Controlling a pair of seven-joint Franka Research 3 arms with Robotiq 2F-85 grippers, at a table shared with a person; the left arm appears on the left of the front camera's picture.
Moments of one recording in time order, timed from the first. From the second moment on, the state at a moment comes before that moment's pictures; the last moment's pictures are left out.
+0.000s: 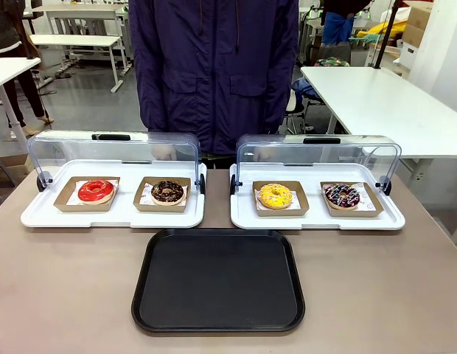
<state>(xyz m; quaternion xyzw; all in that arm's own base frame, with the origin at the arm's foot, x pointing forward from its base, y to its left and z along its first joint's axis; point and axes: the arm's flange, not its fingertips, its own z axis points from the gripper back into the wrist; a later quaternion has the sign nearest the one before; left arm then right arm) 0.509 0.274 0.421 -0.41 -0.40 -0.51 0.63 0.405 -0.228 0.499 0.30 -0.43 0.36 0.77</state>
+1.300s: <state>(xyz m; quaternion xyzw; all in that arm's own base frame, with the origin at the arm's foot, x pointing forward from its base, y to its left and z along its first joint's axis) 0.509 0.274 0.421 -0.41 -0.40 -0.51 0.63 0.405 -0.228 0.499 0.30 -0.43 0.36 0.77</state>
